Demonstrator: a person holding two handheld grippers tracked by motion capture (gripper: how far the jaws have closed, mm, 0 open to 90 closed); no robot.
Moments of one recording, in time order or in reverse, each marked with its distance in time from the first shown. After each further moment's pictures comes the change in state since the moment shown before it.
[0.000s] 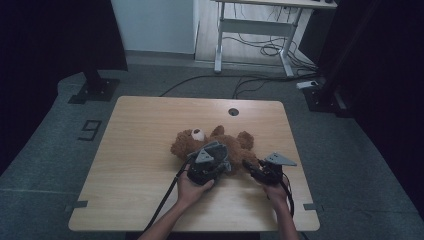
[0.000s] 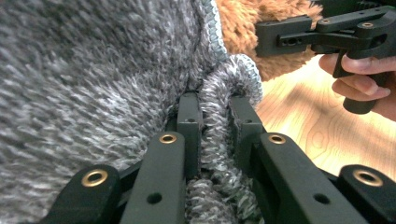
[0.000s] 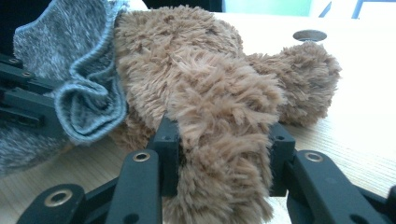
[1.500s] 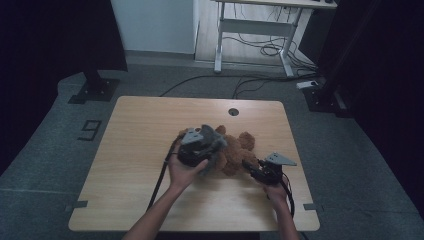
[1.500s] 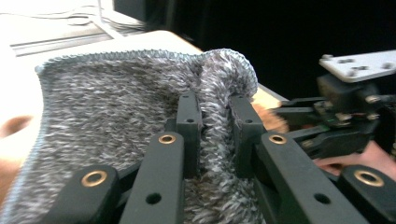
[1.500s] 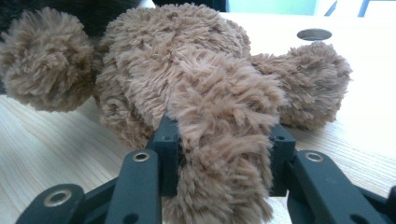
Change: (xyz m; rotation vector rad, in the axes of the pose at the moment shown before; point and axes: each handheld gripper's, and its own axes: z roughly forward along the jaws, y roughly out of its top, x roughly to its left) left arm -0.007 0.072 -0.043 -0.150 0.017 0.039; right arm -0.002 -0.002 0.002 -0.003 0.018 0.005
